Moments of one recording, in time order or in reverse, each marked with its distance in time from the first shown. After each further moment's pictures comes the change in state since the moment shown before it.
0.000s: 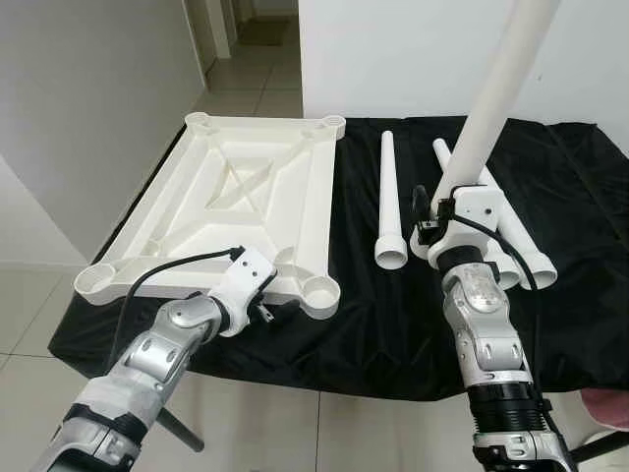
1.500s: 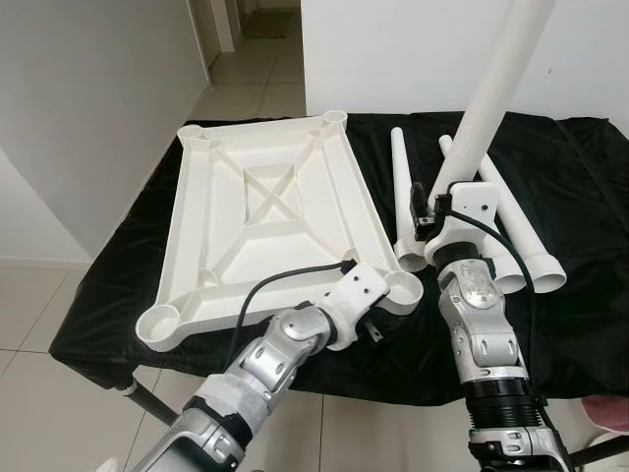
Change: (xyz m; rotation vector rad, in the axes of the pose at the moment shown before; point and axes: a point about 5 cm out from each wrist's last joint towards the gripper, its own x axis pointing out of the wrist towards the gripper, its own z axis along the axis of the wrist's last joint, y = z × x) left arm 0.072 -0.104 0.068 -0.056 -0.229 -0.256; right arm 0.003 0.008 0.002 0.011 -0.006 0.007
